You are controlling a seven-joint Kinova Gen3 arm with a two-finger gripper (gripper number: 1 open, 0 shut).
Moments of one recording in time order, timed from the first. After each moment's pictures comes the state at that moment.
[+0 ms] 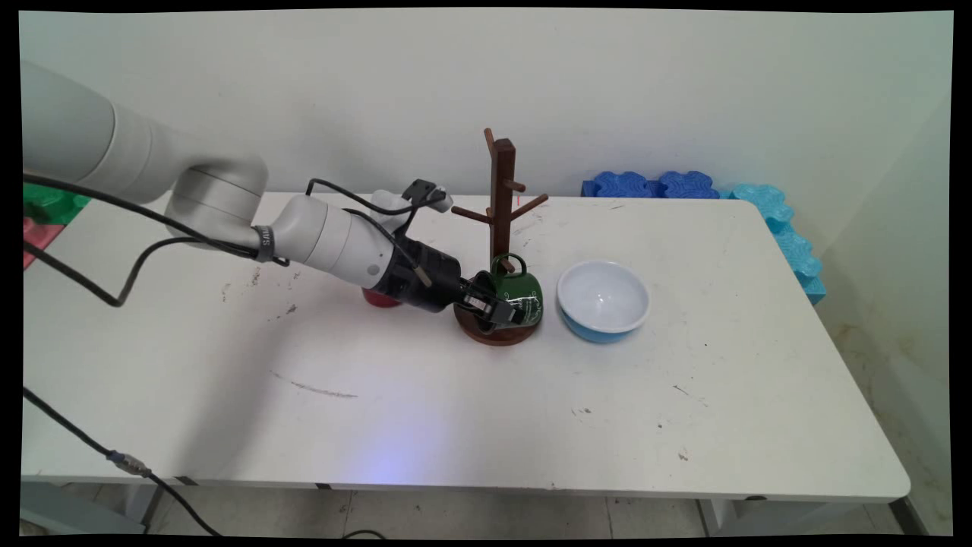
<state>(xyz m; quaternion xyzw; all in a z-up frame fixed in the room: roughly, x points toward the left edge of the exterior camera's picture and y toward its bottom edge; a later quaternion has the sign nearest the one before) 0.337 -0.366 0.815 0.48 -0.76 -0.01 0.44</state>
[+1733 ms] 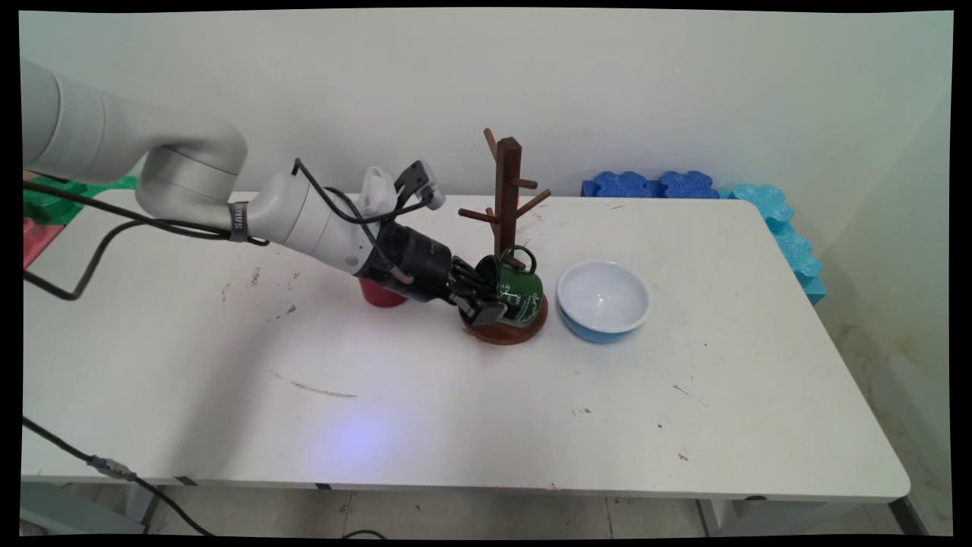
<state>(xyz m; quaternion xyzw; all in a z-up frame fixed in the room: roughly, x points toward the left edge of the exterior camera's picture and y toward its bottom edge) 0.345 -0.359 0.845 0.35 -0.83 0.04 0.44</state>
